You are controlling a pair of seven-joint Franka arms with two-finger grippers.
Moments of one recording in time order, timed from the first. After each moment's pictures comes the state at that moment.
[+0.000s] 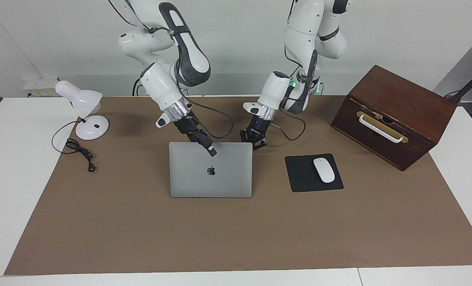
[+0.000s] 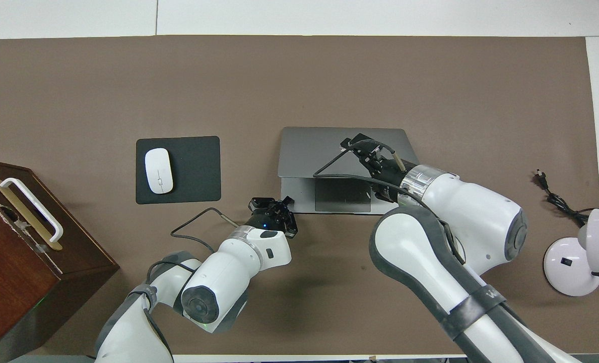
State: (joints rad) left arm -0.71 0.27 -0.03 -2.49 -0.10 3.49 0.09; right arm 0.37 0.06 0.11 -2.23 1.16 2.88 0.33
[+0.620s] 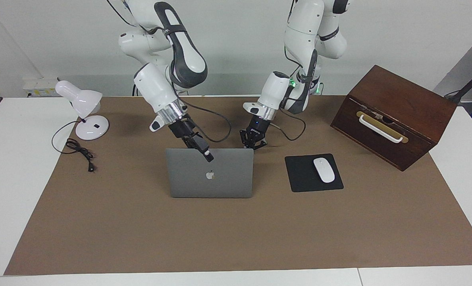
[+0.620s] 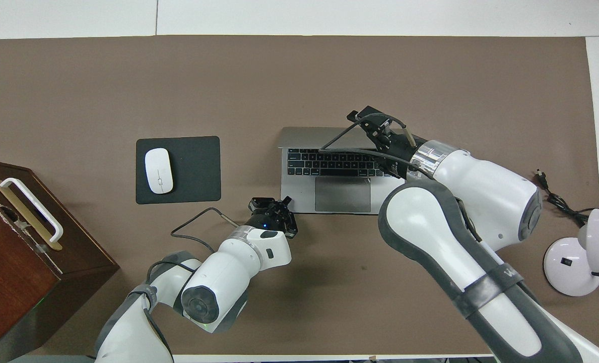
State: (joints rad) left arm -0.71 0.27 -0.03 -2.49 -0.10 3.49 0.09; right arm 0.33 0.11 0.11 -2.12 1.16 2.88 0.28
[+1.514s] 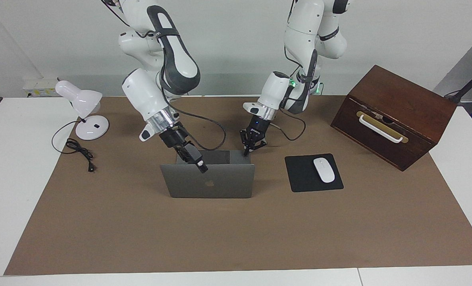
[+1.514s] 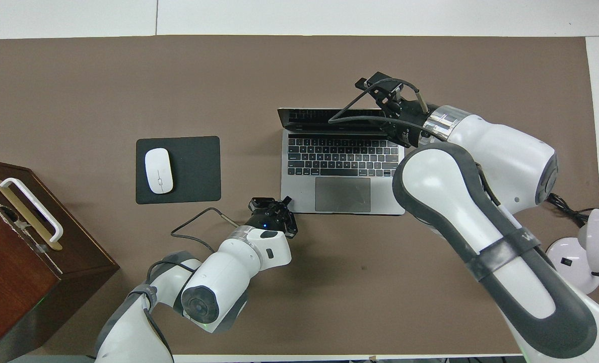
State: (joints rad) left arm -0.71 0.27 -0.03 -2.49 -0.10 3.49 0.09; right arm 0.26 0.20 0.11 -1.96 1.10 2.82 0.27
